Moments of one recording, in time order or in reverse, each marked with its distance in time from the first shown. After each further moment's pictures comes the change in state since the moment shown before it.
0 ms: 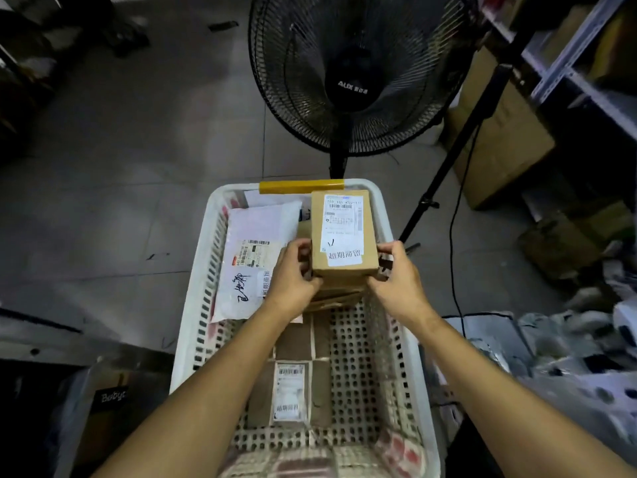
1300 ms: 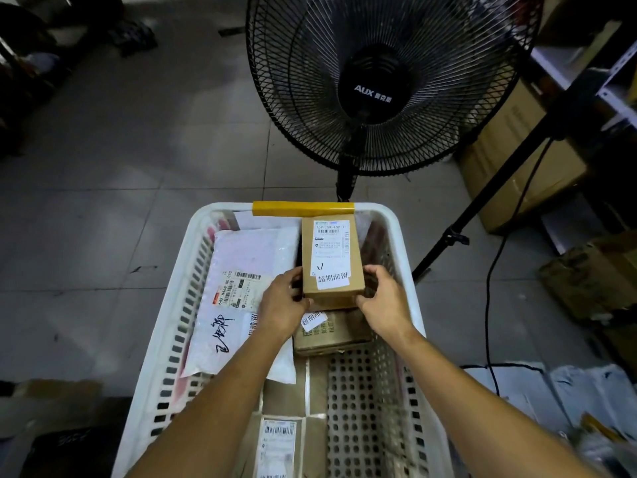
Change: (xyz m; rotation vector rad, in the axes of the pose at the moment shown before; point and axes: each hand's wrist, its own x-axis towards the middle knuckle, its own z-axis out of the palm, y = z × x) left_hand 0.106 -0.082 0.023 0.005 0.073 -0.180; right_hand 0.114 0.045 0.058 -0.155 -0.021 0.100
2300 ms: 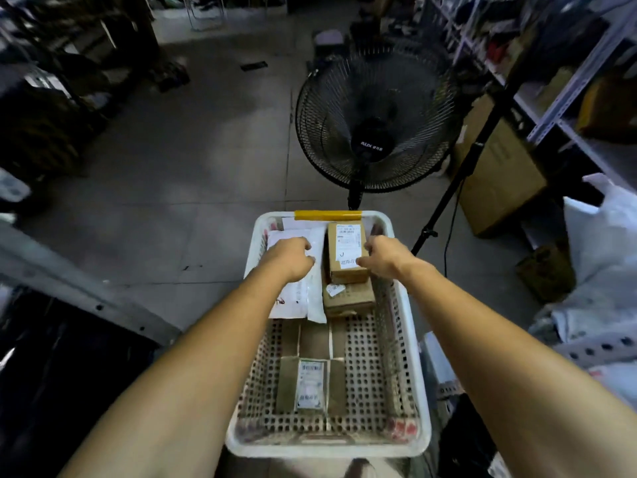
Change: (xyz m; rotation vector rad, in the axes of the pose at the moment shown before) left_hand -0.146 0.157 -0.154 0.765 -0.164 0.070; right_hand -0.147 -0.188 -0.113 -0.573 -0.294 -0.046
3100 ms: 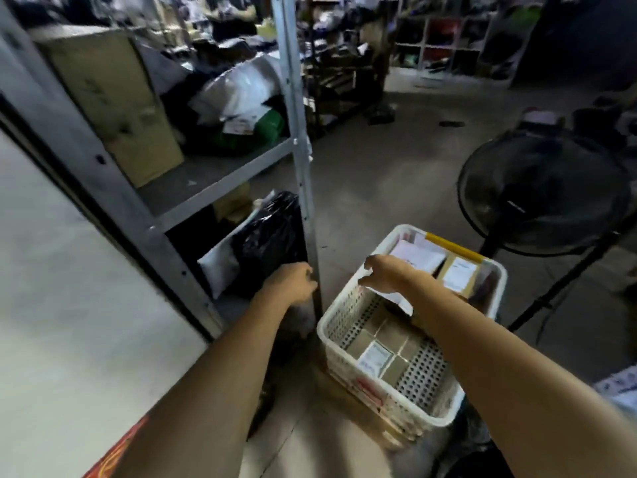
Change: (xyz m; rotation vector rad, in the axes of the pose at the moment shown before) left_hand -0.385 -0.045 0.000 -0.193 0.300 -0.573; right_hand -0.239 -0.126 0.034 -0.456 -0.176 -0.627
